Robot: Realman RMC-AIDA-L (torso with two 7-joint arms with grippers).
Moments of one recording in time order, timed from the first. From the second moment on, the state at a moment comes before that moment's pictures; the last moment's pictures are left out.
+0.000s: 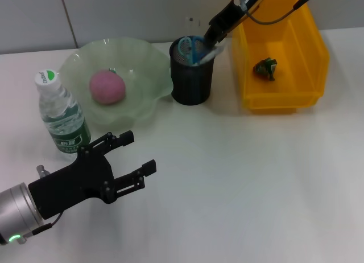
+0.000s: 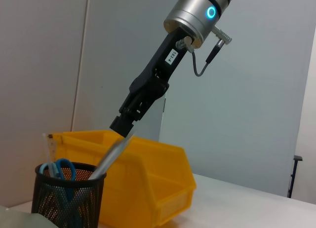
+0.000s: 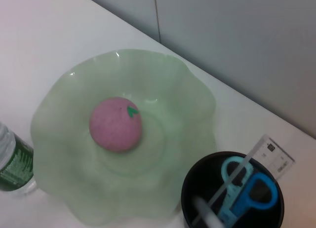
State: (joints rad) left arm -0.50 -1.99 2.21 0.06 0.20 1.50 -0.69; right arm 1.29 1.95 -0.87 -0.62 -2.78 -1.38 2.48
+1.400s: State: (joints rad) left arm -0.50 -1.98 2.22 0.06 0.21 1.53 -0.76; right arm 0.66 2.07 -0.89 -1.11 -2.03 -1.48 1.97
